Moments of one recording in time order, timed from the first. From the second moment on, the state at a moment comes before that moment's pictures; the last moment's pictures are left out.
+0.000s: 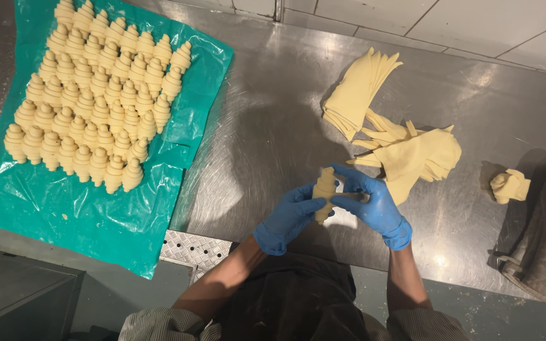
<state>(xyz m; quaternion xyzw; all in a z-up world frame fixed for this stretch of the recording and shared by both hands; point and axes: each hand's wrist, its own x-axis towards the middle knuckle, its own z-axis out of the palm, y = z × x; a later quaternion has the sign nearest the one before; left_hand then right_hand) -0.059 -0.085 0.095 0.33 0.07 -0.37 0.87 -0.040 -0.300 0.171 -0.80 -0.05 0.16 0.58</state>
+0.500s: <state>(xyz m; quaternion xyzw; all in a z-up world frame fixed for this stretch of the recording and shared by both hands) -0.057 -0.090 0.093 0.24 0.06 -0.36 0.90 -0.040 -0.299 0.174 -0.81 -0.04 0.12 0.57</state>
